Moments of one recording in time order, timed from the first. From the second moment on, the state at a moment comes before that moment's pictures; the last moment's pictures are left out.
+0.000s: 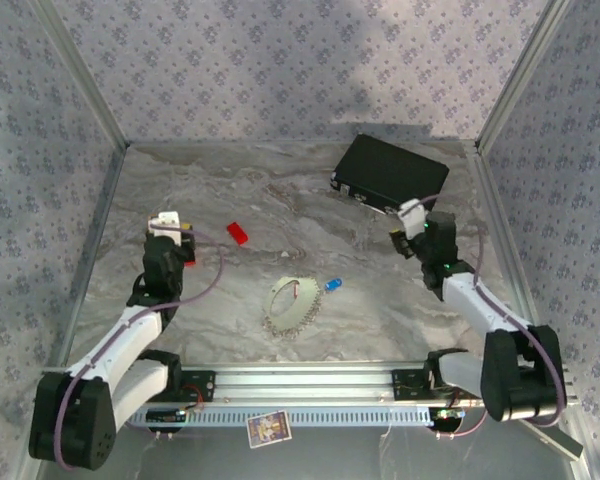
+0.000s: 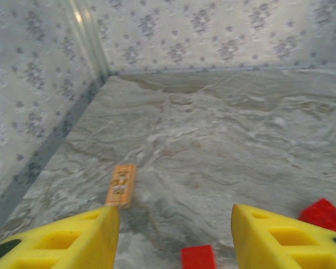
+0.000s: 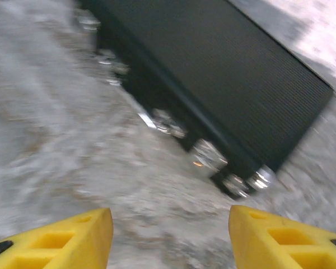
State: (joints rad) left arm -0.18 0.94 0.35 0.31 -0.38 -0.01; right arm 0.07 1.19 0.50 0.18 -0.02 -0.33
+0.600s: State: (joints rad) left arm 0.01 1.32 0.29 0.65 -0.20 -0.04; right arm -0.02 1.30 0.54 0.33 -0.09 -0.19
